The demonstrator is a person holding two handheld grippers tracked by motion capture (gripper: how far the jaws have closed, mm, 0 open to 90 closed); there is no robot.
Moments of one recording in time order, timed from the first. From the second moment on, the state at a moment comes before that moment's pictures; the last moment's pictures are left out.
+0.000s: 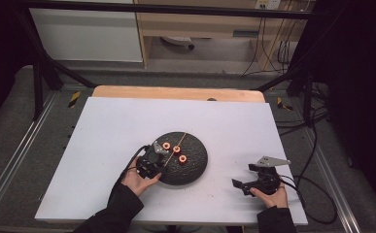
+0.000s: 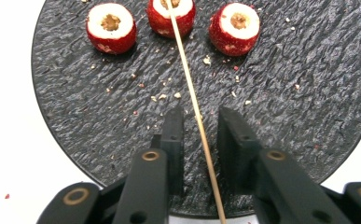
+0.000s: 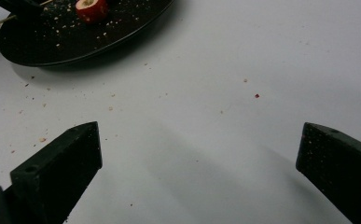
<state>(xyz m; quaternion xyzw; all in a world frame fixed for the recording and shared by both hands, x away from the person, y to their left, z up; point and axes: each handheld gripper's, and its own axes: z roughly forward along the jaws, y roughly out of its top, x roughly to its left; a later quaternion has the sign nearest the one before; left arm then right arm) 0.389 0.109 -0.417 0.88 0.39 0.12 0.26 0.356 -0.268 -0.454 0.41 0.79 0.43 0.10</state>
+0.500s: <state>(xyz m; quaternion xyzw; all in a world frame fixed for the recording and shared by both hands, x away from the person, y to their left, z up) 0.387 0.105 -0.420 0.86 0.41 0.13 0.25 0.356 -0.268 -0.454 0.41 0.79 0.43 0.10</state>
